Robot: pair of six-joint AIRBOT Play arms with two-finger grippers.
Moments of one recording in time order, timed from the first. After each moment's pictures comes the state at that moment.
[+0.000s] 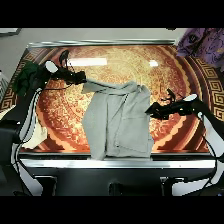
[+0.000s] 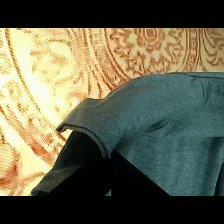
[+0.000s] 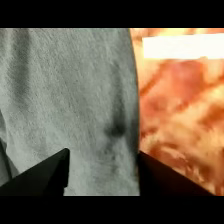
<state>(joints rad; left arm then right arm) -0.14 -2.01 2.00 1.07 -1.06 -1.56 -0.18 -1.70 1.14 -0.78 1.14 1.23</state>
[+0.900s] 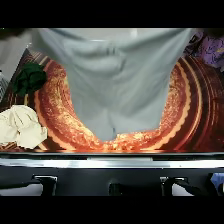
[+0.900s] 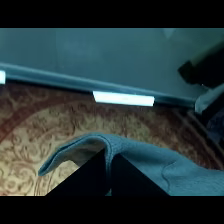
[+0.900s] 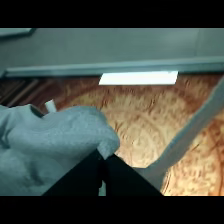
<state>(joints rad) 0.06 -1.43 2.08 1.07 -0.93 -1.55 -0.21 -1.25 2.05 -0.91 1.17 1.38</state>
